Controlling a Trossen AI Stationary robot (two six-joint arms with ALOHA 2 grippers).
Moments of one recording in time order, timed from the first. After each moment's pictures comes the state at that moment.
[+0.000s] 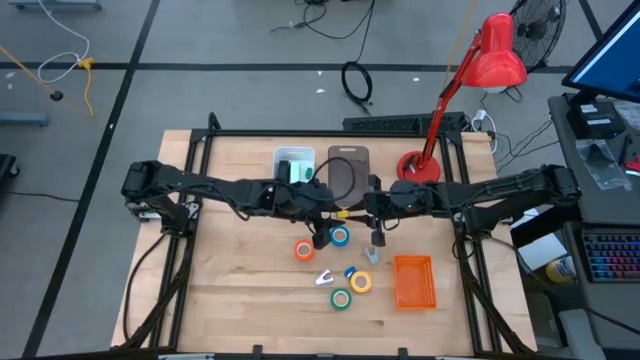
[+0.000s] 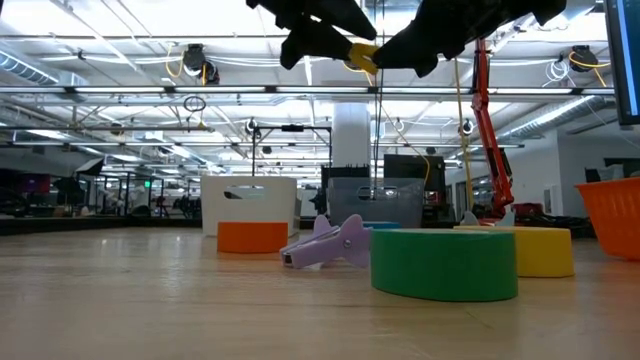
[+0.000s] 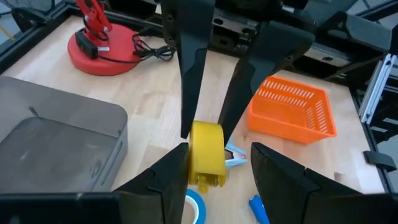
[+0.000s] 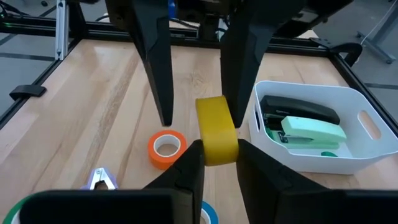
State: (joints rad) left arm -0.08 1.65 1.32 -0.21 -0.11 -0.28; right arm 0.05 1.23 0.80 0.02 0.05 -0.04
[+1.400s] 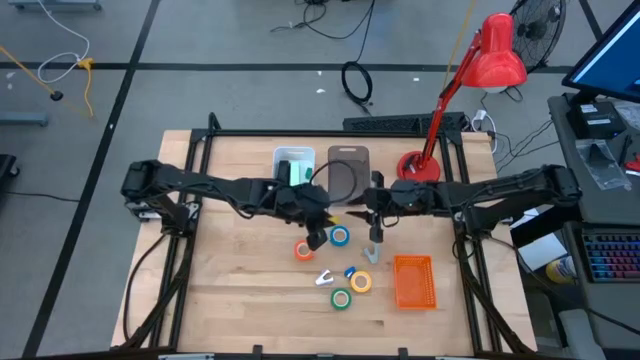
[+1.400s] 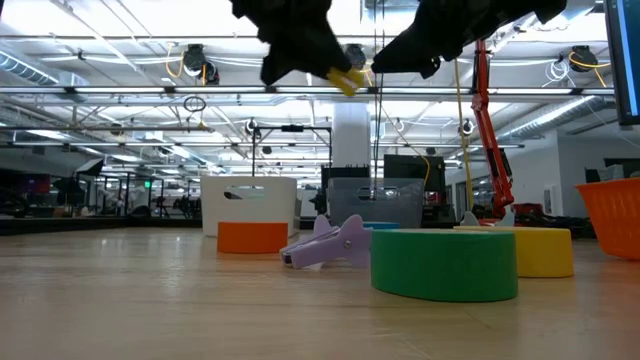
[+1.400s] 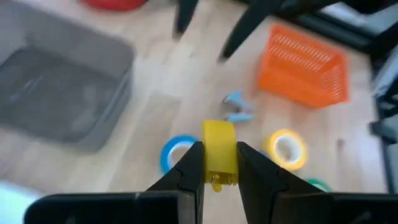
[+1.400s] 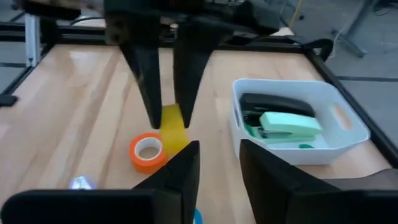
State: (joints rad) left arm -0.06 1.65 1.32 -0.39 -0.07 -0.39; right arm 0.05 1.22 0.80 0.01 0.12 -0.01
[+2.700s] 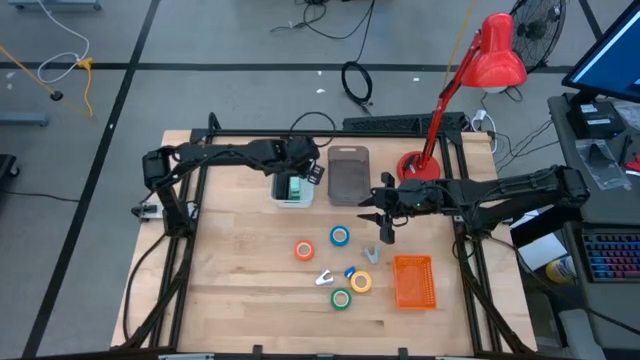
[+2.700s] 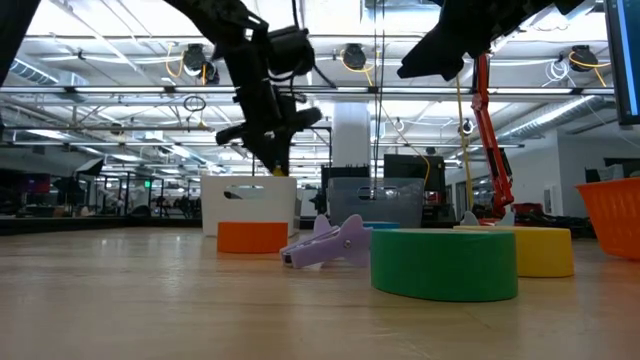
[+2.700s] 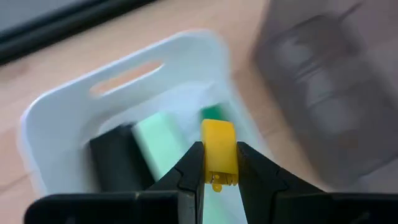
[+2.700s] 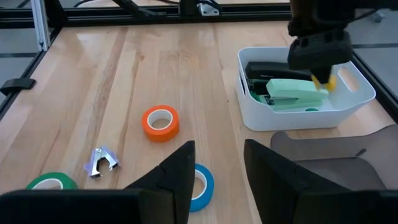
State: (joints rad) left arm 0.34 1.78 1.32 -0.63 -0.28 -0.69; right arm 0.05 1.12 0.80 -0.18 0.10 0.07
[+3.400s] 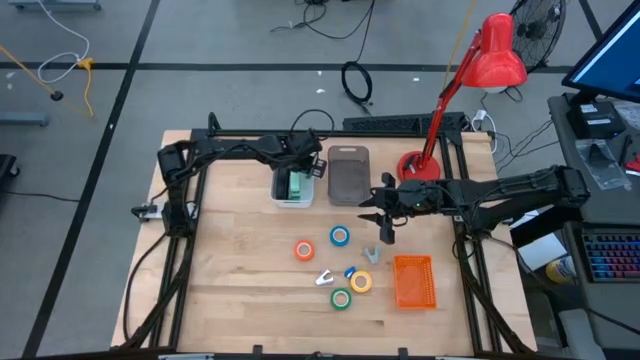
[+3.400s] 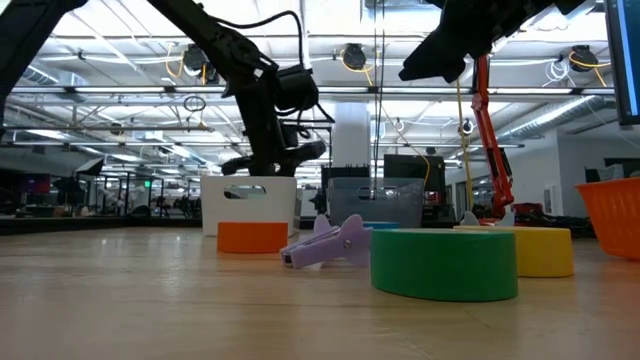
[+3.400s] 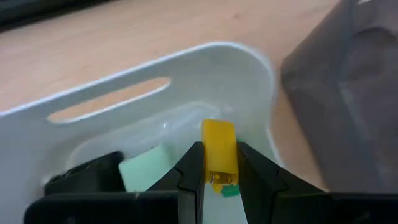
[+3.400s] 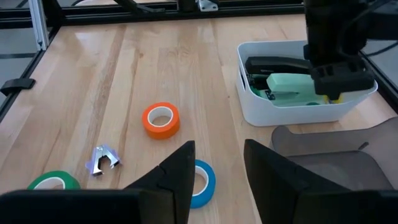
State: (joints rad) left arm 0.43 1.92 1.32 -0.52 -0.22 -0.72; right arm 0.05 1.12 0.80 -0.20 0.10 0.09
